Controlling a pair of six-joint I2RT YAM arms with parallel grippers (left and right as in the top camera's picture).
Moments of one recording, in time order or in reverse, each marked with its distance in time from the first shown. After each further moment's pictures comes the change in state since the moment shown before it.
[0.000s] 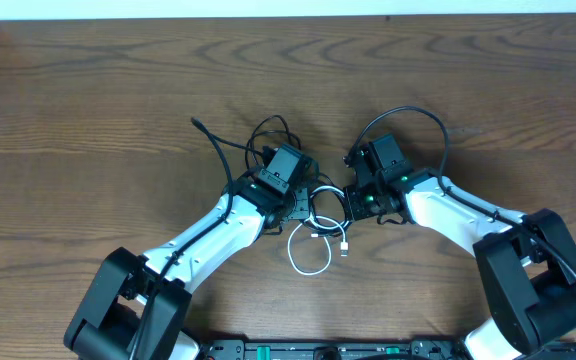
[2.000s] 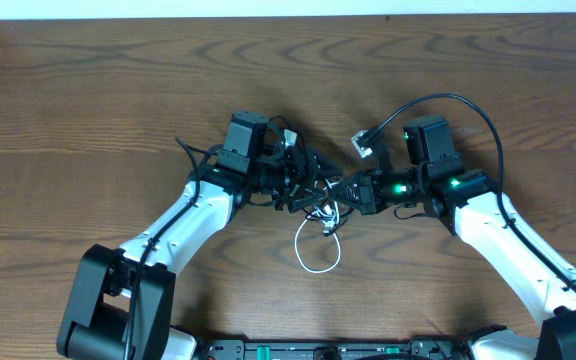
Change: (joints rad) left arm 0.215 0.000 -0.003 0.315 0.924 -0.556; right arm -0.112 -0.304 -0.006 -0.008 -0.608 0.026
